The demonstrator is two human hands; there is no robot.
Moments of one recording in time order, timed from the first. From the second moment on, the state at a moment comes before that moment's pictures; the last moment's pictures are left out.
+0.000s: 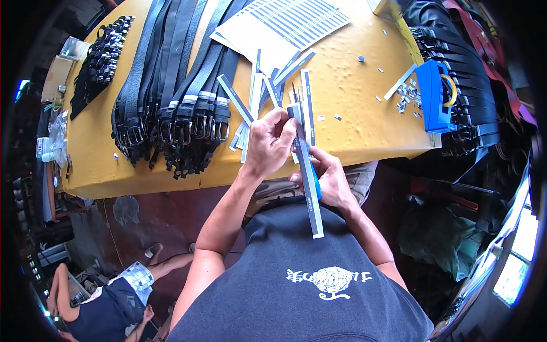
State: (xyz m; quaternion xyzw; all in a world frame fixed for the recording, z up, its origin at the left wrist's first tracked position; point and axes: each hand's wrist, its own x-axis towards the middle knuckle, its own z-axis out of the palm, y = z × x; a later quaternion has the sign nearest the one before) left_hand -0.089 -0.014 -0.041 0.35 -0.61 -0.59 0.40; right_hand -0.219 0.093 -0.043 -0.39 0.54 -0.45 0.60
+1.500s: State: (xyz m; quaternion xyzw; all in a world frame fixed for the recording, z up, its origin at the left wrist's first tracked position) left_hand -0.071 -0.100 -0.097 0.42 -0.46 -0.63 0.47; right_hand -0.249 -0.032 -0.062 -0.31 0.53 -0.54 0.58
